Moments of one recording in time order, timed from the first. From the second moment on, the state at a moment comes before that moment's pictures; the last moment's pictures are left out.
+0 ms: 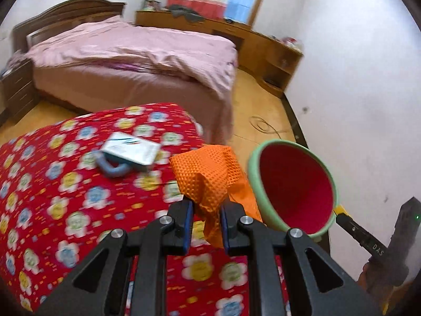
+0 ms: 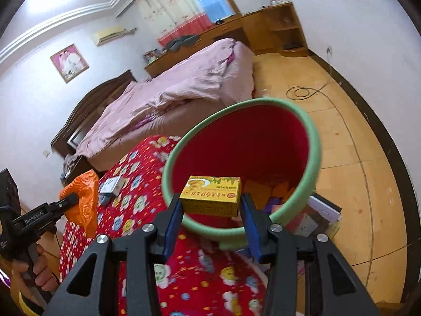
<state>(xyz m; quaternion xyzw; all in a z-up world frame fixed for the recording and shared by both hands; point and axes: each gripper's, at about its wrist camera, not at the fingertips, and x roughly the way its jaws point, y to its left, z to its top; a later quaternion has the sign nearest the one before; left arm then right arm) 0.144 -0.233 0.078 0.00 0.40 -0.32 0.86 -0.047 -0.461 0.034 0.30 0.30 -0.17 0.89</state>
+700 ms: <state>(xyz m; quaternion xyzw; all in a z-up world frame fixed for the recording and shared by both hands) 0.132 -0.379 0.036 0.07 0.43 -0.39 0.81 -0.083 -0.538 0.021 0.33 0.28 -0.23 0.87</state>
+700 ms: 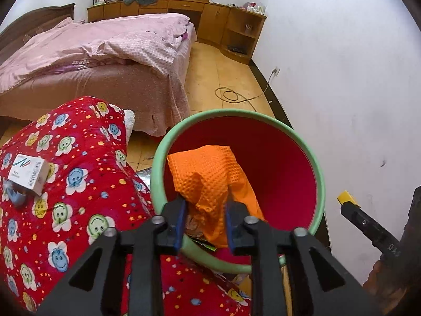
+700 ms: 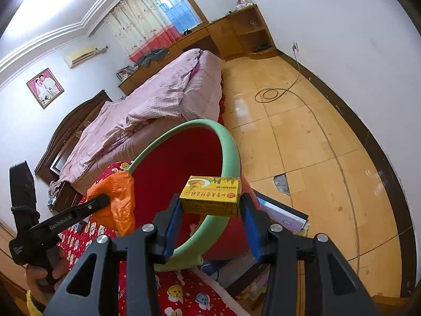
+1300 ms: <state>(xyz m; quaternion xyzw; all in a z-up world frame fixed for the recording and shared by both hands) 0.159 -0.336 0.041 0.05 0.42 -0.35 0.83 -0.034 -0.515 0.029 0.30 0.30 -0.18 0.89</state>
